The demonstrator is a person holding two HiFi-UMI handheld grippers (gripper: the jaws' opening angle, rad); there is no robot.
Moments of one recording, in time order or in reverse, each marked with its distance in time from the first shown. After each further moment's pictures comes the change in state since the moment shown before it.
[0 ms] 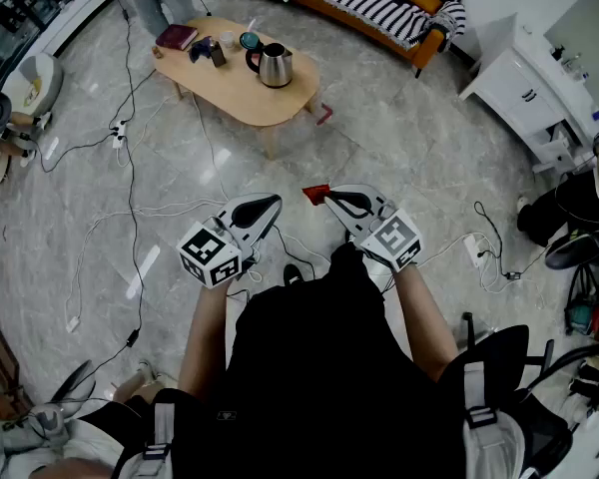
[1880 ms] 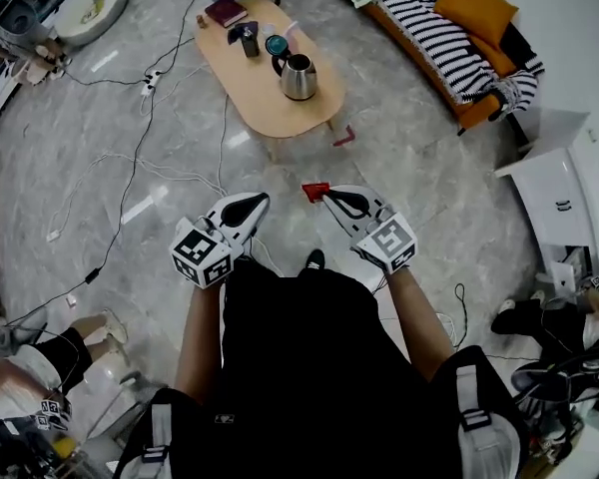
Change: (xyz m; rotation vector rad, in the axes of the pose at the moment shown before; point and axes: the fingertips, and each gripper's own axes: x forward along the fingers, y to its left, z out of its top) left arm 0.191 0.058 0.039 -0.071 -0.030 0.456; right arm -0.022 -0.236 -0.030 -0.013 -0.062 0.340
